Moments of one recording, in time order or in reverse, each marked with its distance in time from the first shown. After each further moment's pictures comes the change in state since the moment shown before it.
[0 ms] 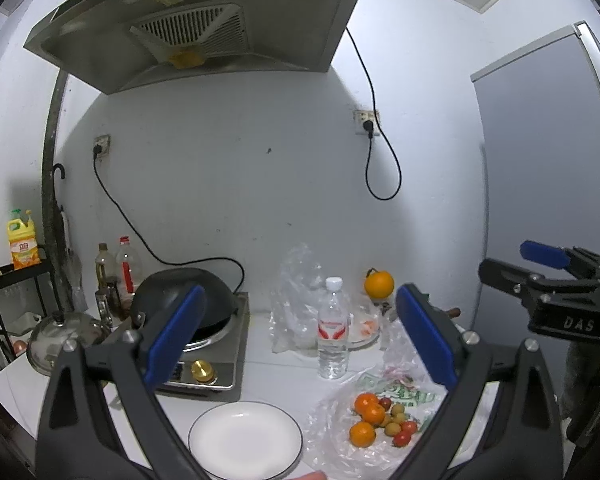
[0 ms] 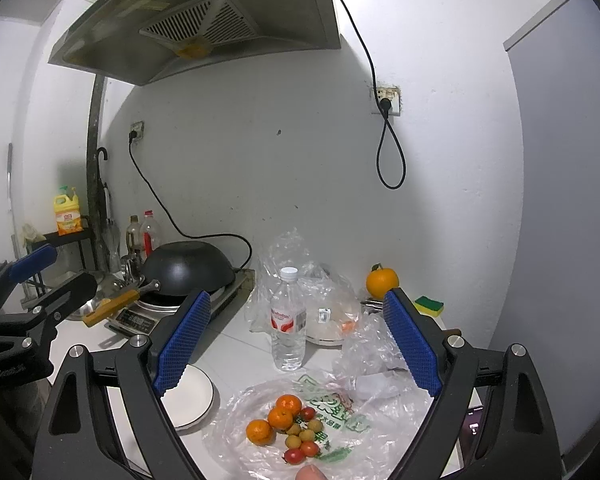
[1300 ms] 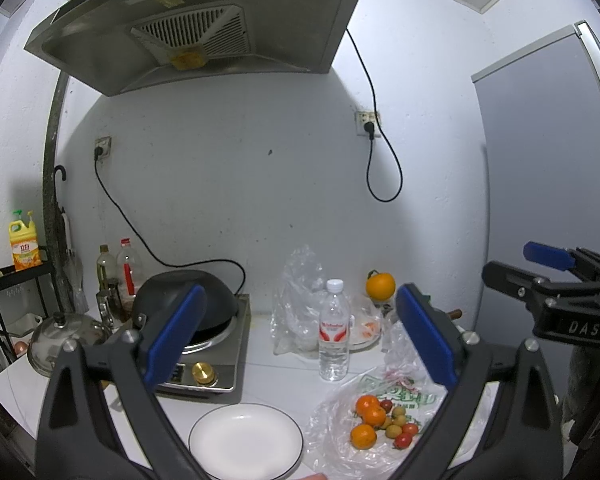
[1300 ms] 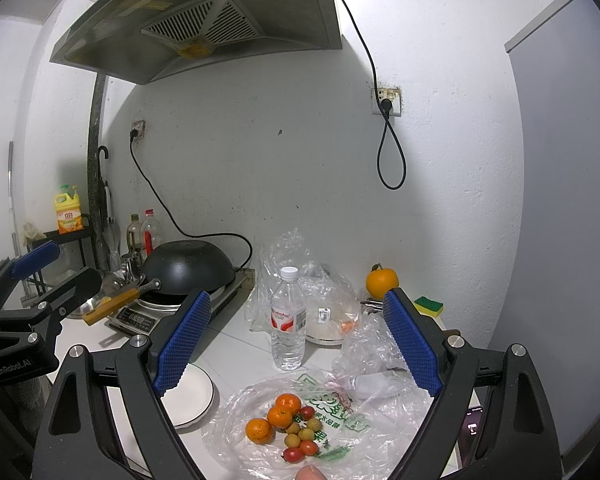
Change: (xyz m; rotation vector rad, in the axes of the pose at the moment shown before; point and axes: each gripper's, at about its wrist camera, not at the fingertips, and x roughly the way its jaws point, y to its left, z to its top) left arm 0.002 0.002 0.000 0.000 -0.003 0.004; right arm 0.001 -0.001 -0.001 -0.001 0.001 0.003
